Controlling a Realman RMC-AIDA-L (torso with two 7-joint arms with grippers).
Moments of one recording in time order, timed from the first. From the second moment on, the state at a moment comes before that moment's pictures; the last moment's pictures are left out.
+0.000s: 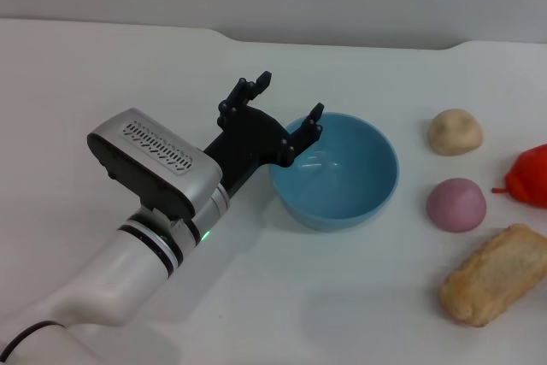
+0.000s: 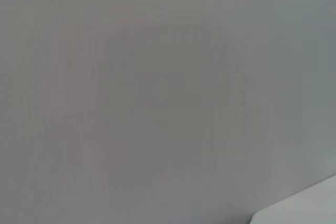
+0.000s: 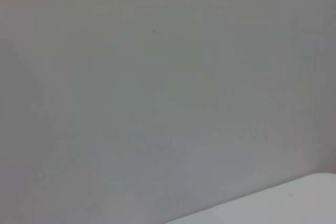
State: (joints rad) left arm -0.39 -2.08 2.66 0.63 2.18 -0.88 -2.88; right arm 0.33 2.08 -0.22 0.11 -0.98 -1.18 0.31
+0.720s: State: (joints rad) left arm -0.39 -2.06 2.63 0.74 2.17 -0.80 -2.88; right arm 0.33 2.08 -0.22 0.11 -0.98 -1.18 0.31
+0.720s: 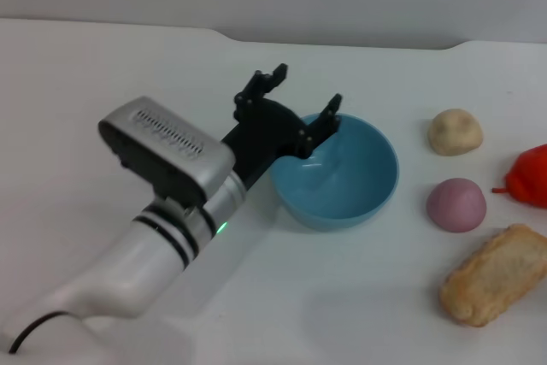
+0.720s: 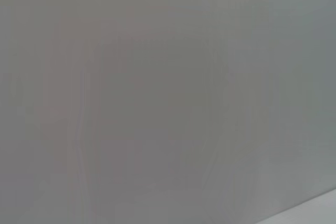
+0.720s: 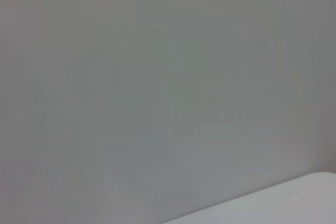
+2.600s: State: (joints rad) left arm -0.82 -2.06 1.66 0.73 2.34 0.80 -2.56; right arm 0.34 2.08 -0.22 0.12 -0.98 -1.18 0.31
